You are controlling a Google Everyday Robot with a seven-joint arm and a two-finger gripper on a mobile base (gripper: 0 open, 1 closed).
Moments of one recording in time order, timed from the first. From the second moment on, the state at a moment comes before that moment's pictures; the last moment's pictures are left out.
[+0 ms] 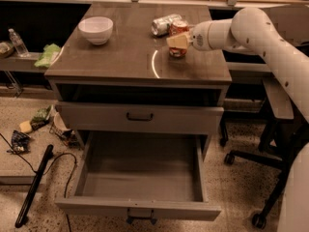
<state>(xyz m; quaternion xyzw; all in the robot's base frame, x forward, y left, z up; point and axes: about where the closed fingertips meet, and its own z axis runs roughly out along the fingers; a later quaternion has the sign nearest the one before) 0.802 -0.096 0.881 -0.31 0.77 0.22 0.52</state>
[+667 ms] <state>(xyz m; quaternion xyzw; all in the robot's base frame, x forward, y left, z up) 0.774 -0.105 0.895 -0.29 0.76 0.20 0.54</state>
